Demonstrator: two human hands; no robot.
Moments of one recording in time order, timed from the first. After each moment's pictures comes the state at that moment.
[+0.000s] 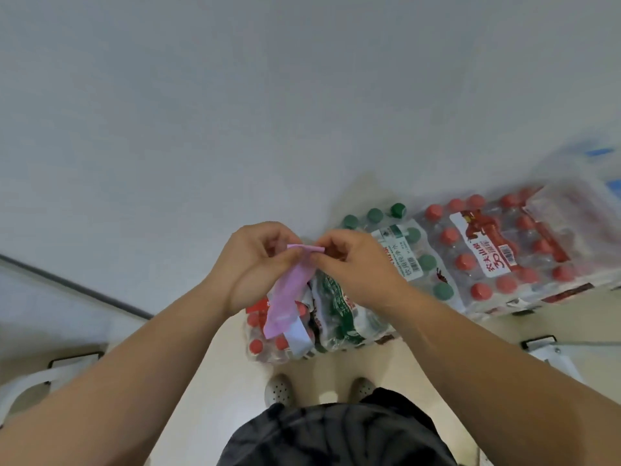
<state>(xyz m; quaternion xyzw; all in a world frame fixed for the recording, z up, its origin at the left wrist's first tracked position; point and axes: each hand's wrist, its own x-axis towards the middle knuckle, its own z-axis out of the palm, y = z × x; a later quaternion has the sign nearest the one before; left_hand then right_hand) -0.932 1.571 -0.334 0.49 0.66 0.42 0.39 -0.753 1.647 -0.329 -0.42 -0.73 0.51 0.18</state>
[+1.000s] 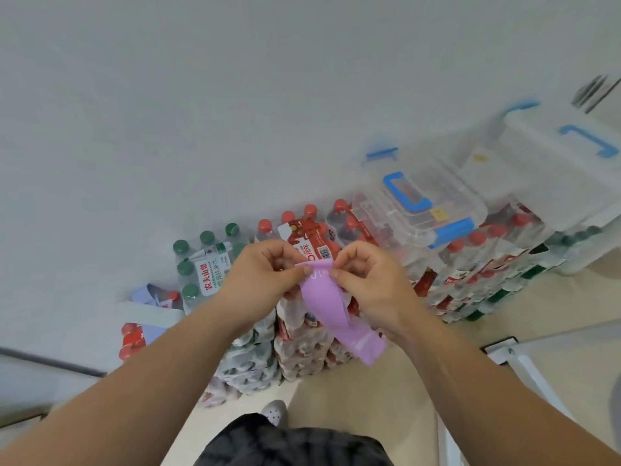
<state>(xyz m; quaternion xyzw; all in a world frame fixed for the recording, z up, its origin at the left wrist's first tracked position) -0.556 1.674 -0.290 0.46 0.63 0.45 0.44 -0.365 1.722 -0.300 -0.44 -0.62 0.57 0.32</state>
